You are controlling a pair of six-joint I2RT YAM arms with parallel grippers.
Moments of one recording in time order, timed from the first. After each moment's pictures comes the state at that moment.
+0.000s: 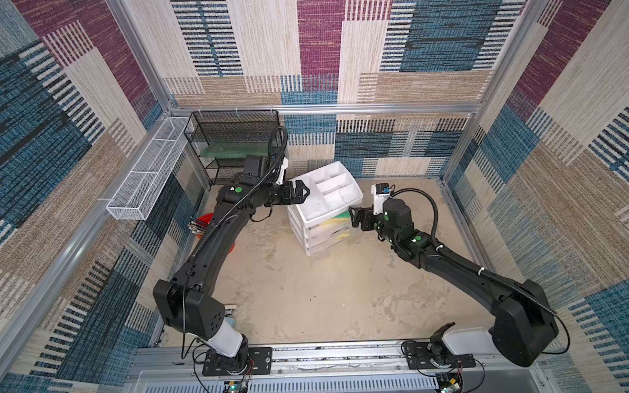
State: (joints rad) left arm -0.30 1.63 1.76 -0.82 0.30 -0.27; right arm 0.53 1.33 0.95 0.03 0.13 0.35
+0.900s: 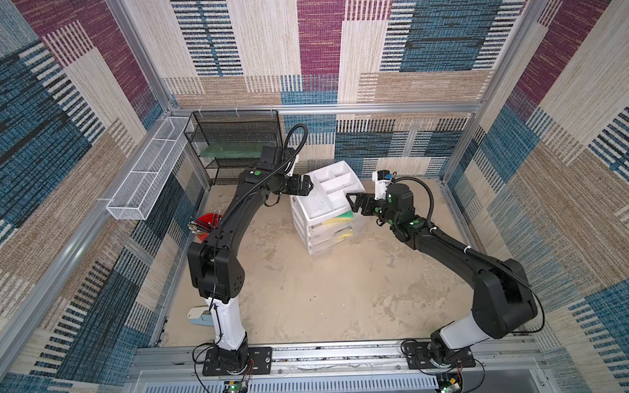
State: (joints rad) left arm -0.29 1.89 1.91 -0.80 0.31 -0.11; right arm 0.39 1.57 1.12 0.14 -0.21 0.44
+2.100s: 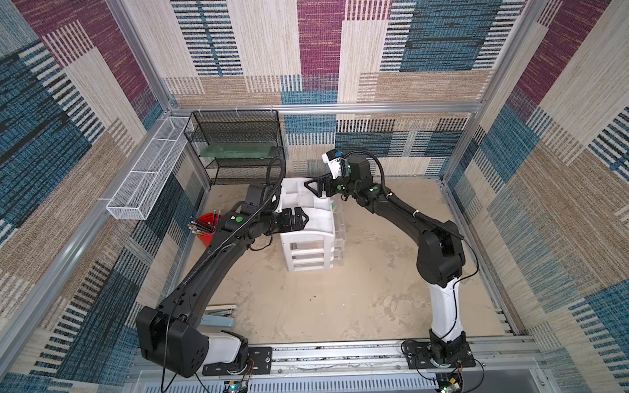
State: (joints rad) left arm -0.36 1.36 1.33 -0.74 0.26 -0.42; right arm 0.50 2.09 1.84 -0.08 -0.51 0.26
